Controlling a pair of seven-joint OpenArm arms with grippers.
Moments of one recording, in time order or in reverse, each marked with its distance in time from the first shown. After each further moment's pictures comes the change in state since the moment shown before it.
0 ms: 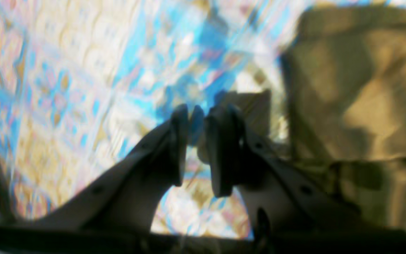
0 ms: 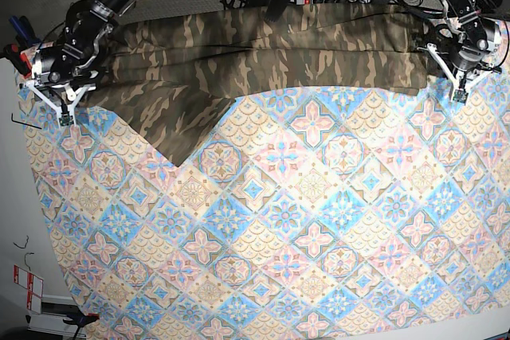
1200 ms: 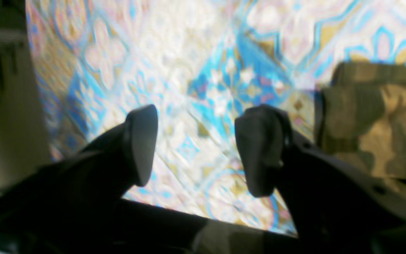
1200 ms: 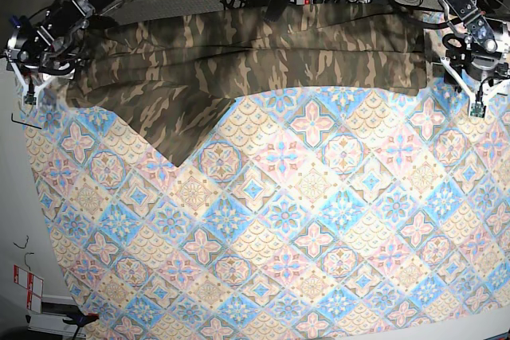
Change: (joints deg) left arm -2.6 3.5 -2.4 14.5 0.7 0.2 8.5; right arm 2.1 2.3 15.6 -1.9 11.3 -0.1 -7.9
